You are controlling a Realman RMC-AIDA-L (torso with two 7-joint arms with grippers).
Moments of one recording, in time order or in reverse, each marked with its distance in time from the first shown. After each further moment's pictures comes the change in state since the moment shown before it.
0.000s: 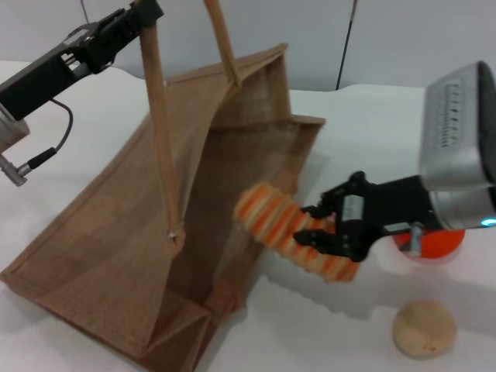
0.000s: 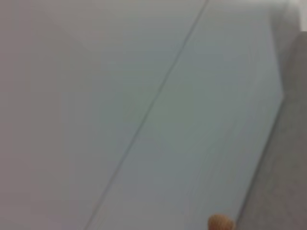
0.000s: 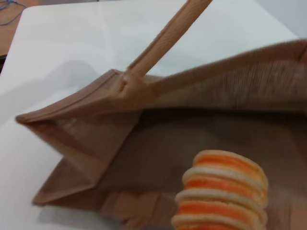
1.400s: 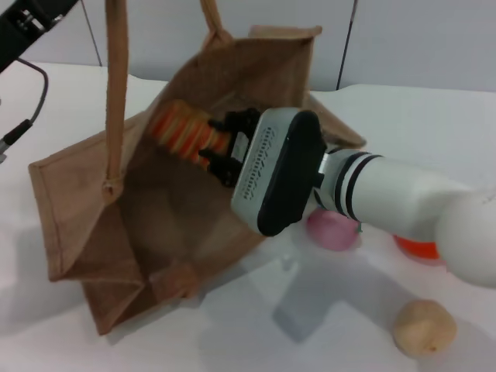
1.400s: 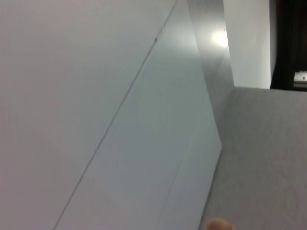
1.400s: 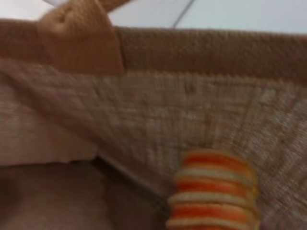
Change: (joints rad) left arm -0.039 0.002 -0.124 -0.008 -0.034 -0.194 -0.059; right arm 0.264 0.009 -0.837 0.316 0.210 1.285 -0.001
